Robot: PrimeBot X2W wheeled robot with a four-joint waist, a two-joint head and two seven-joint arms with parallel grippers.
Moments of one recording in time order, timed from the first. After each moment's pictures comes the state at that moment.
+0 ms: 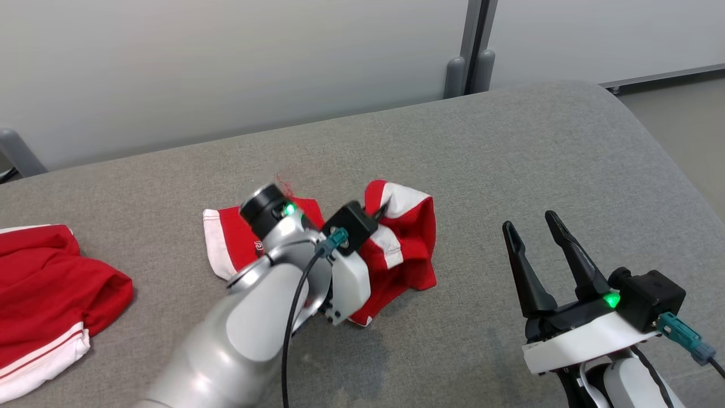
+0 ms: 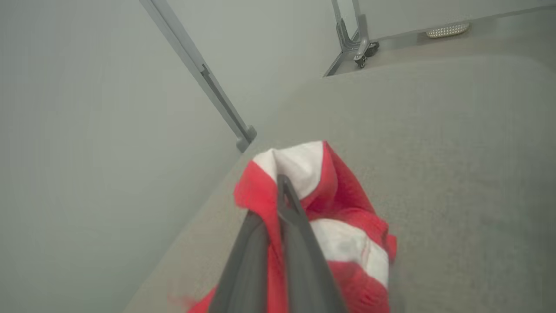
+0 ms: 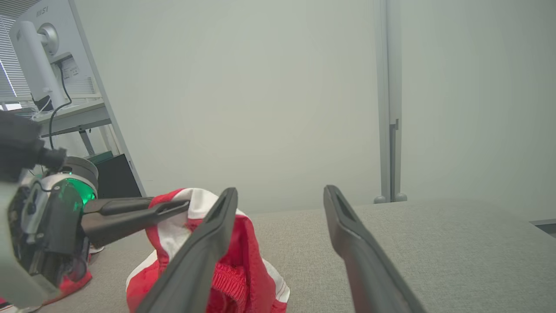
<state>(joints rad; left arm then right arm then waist) -0.77 0.02 -0.76 0.80 -0.11 -0.13 -0.18 -0.18 -0.12 0.28 0.11 0.38 0.12 -0.25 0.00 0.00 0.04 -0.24</state>
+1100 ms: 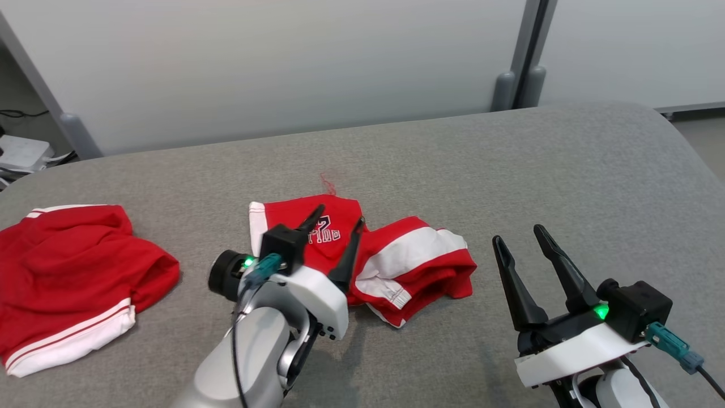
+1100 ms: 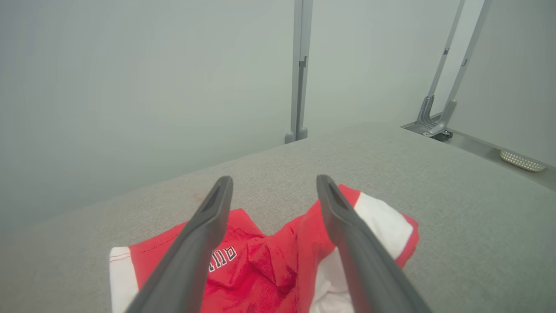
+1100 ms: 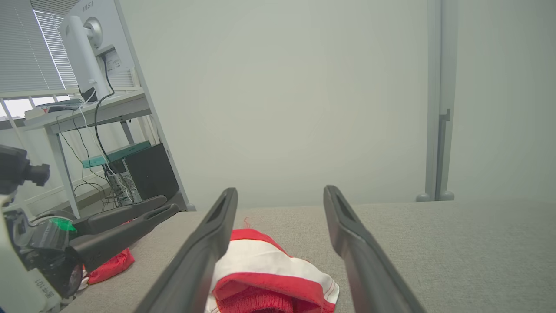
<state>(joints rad) -0.56 0.03 -0.67 0.72 -0.49 0.05 -0.25 -0.15 -0.12 0.30 0.12 0.38 0.12 -0.25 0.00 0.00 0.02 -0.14</state>
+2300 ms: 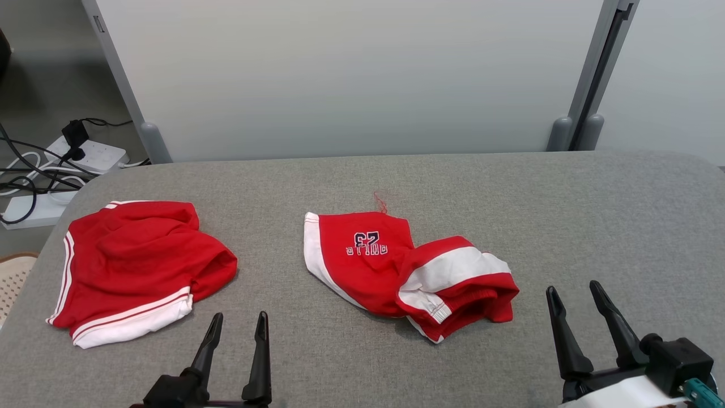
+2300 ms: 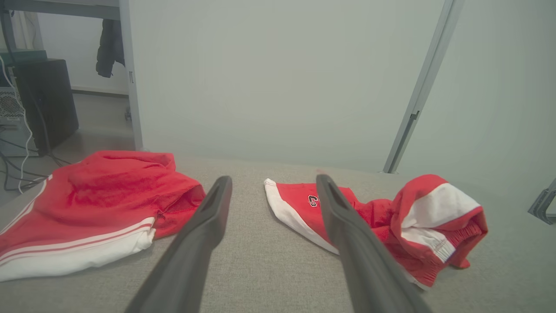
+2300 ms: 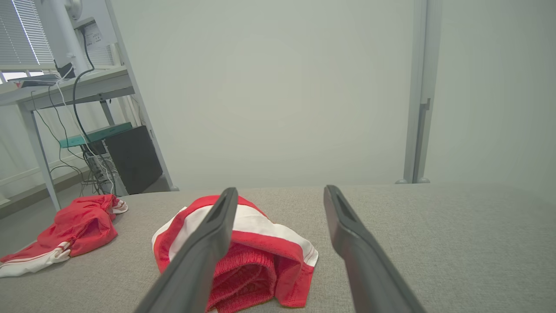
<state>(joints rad) 0.11 0.05 -0.21 0.08 -0.30 0.11 -0.25 0.04 -0.10 0.13 0.11 0.28 0.12 -0.25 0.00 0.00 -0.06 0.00</state>
